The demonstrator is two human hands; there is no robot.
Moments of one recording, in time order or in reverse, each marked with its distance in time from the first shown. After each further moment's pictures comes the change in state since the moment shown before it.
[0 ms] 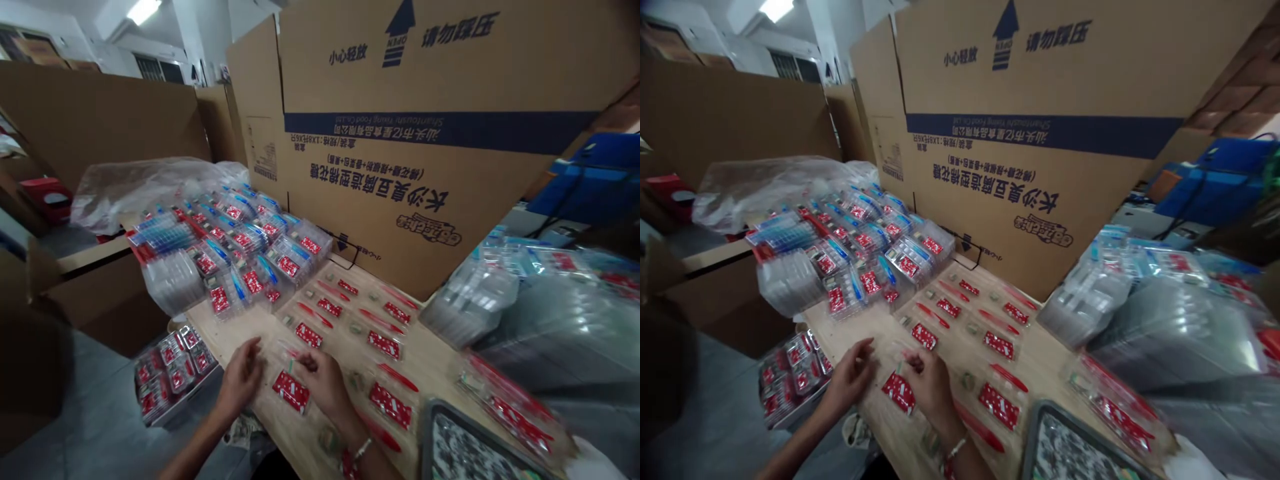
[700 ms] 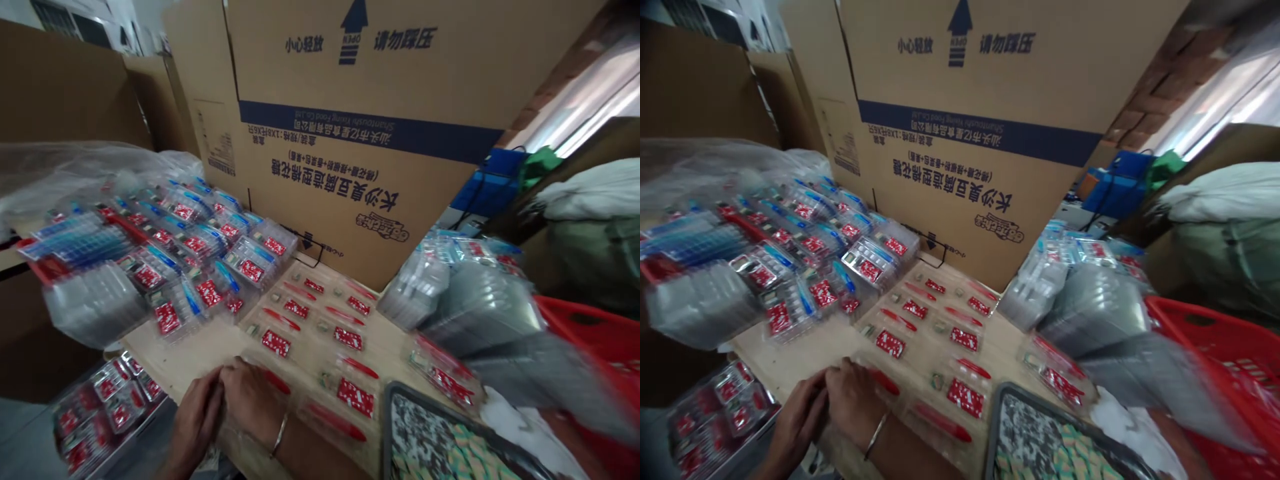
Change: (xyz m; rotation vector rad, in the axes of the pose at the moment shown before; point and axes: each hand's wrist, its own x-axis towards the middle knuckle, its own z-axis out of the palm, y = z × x) left_hand -0.007 -0.023 0.004 0.227 0.096 0.420; right_hand 0.018 -0.033 0.050 -0.767 -0.334 -0.327
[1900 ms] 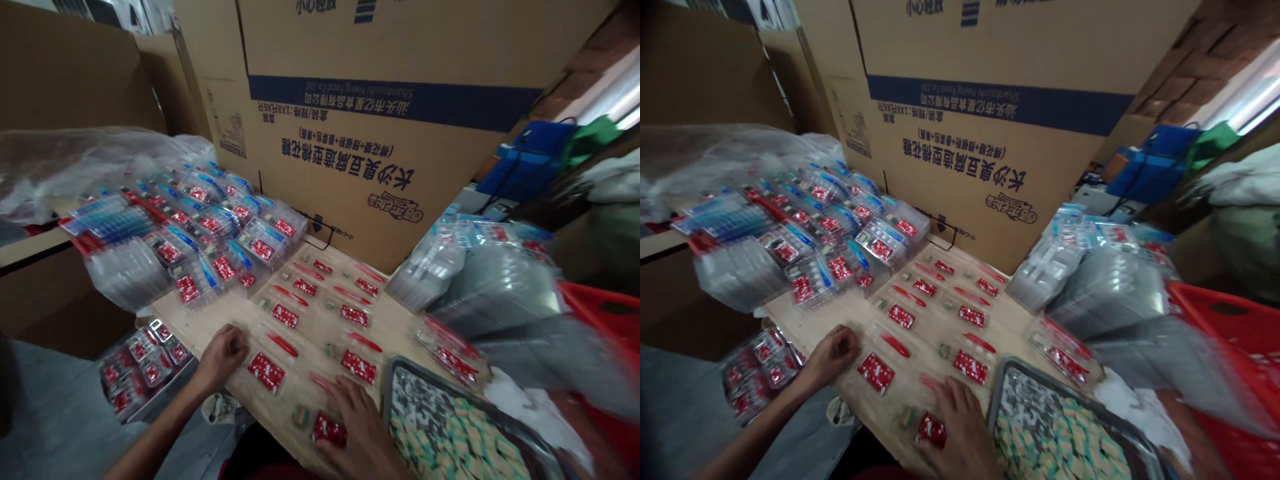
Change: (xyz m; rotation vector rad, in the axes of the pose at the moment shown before) left_hand 0.039 0.013 -0.009 -0.064 -0.420 -0.198; right_hand -0.181 0.058 -0.035 0.038 -0.176 0.496
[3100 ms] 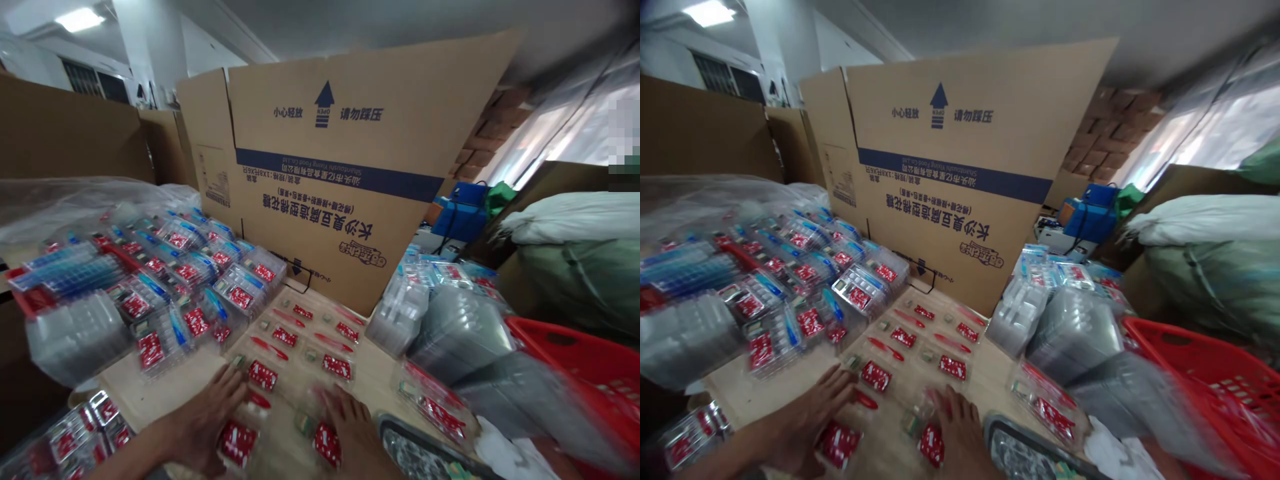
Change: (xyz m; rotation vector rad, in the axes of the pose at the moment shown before) left_hand 0.038 0.047 -0.023 0.443 -0.536 0.541; right_hand 0.063 0.036 -0.039 -0.128 0.026 0.043
